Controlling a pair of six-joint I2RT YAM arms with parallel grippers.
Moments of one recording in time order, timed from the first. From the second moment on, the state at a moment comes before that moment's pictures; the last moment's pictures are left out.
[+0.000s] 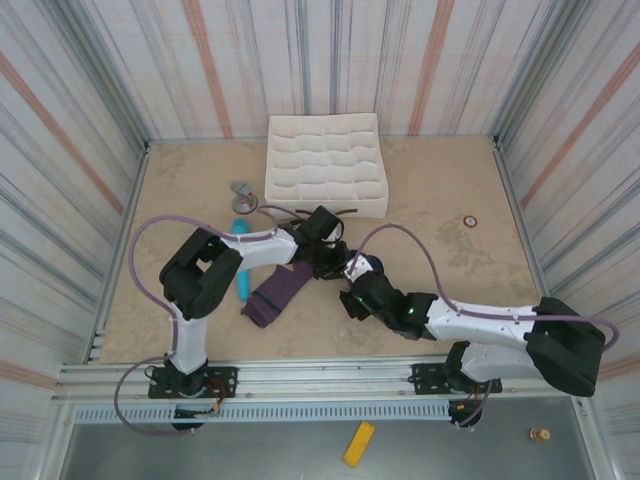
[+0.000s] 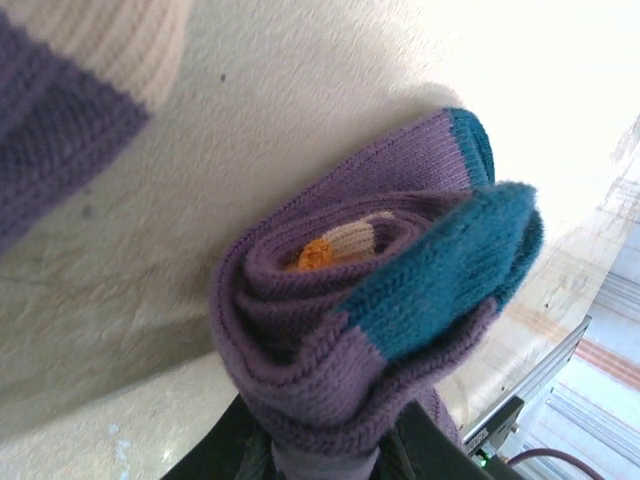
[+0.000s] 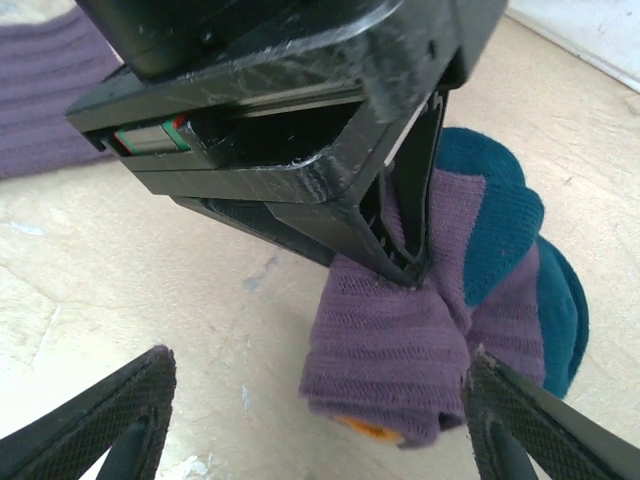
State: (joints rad) left arm -0.78 1.95 1.20 -0.27 0.48 -1.02; right arm 1.07 1.20 0.47 -0.06 0.44 0.25
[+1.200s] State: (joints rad) left arm -0.76 1.84 1.04 -0.22 0.45 -1.02; right arm 1.00 1.39 0.46 0.09 0.42 0.37
